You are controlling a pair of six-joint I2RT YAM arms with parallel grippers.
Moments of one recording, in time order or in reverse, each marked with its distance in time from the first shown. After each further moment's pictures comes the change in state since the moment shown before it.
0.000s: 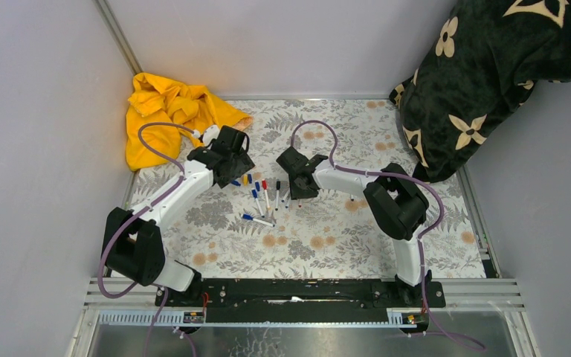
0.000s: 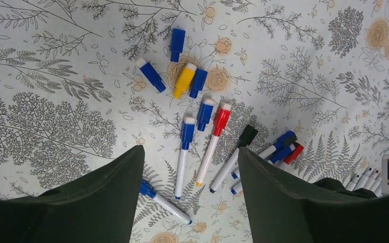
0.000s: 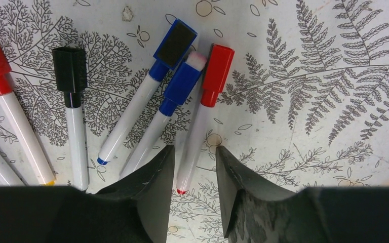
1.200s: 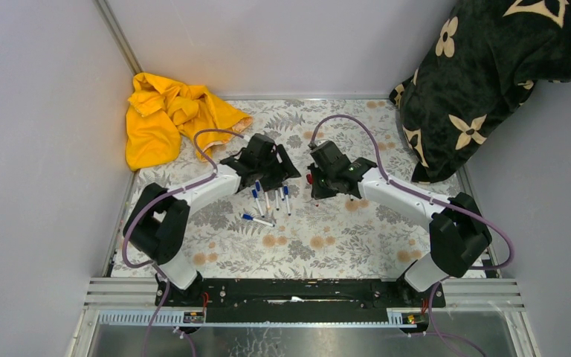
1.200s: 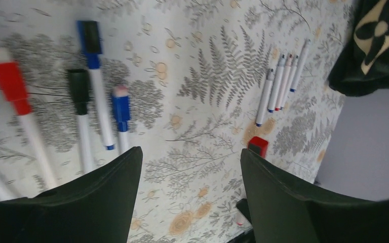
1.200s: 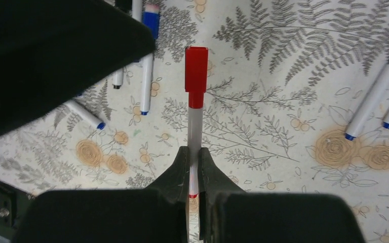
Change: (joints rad) left arm -0.140 0.180 -0.069 0.447 0.428 -0.020; right arm -0.073 -0.457 -0.268 0.032 -0.183 -0.173
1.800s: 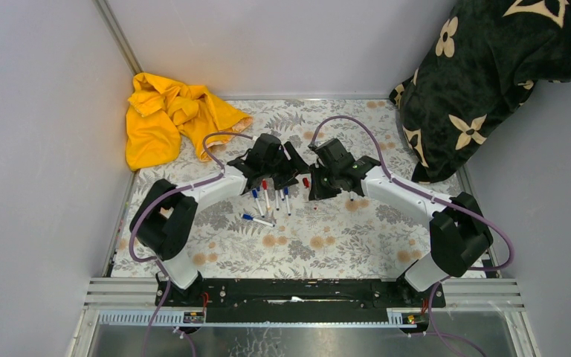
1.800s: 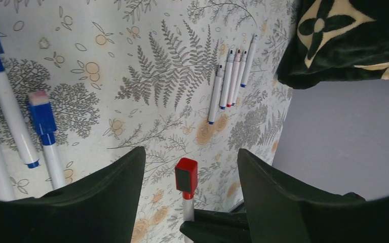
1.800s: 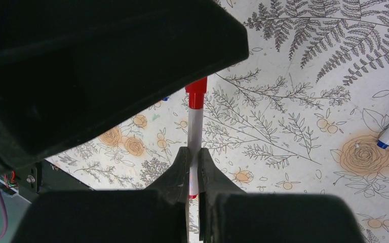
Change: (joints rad) left arm -0.046 0.063 0.005 0.181 0.085 -0.140; right arm -0.050 -0.004 -0.013 0.011 -0.193 -0.029
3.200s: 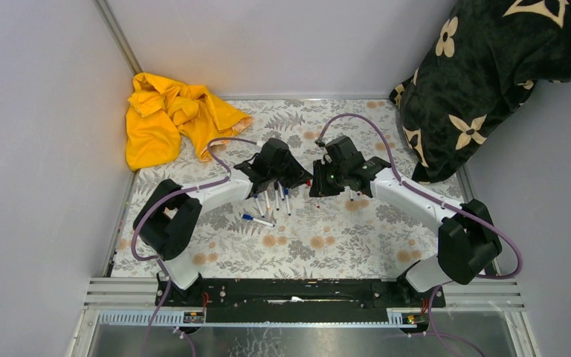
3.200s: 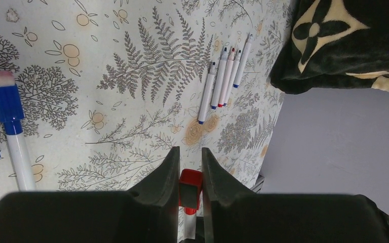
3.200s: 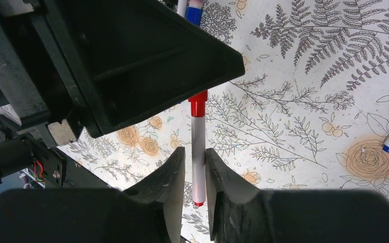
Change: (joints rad) left arm -0.060 0.015 -0.006 0.039 -0.061 -0.112; right arm -0.048 -0.065 -0.043 0.055 -0.080 0.018
